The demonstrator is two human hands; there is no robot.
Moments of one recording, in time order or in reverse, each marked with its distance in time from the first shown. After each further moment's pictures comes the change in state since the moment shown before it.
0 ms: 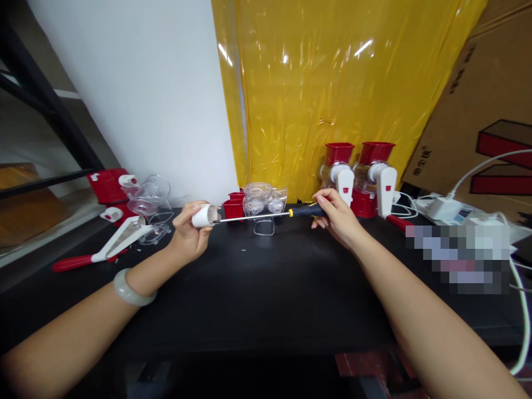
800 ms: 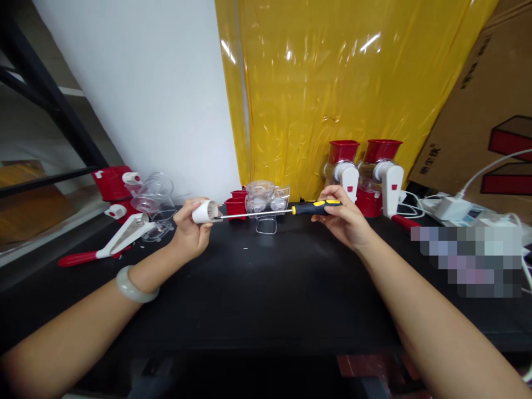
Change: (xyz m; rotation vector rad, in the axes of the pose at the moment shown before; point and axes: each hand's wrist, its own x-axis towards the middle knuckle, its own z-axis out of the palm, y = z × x) left_hand -0.002 -0.003 0.000 -0.006 0.022 -0.031; right_hand -0.007 -0.012 0.001 0.166 -0.085 -0.027
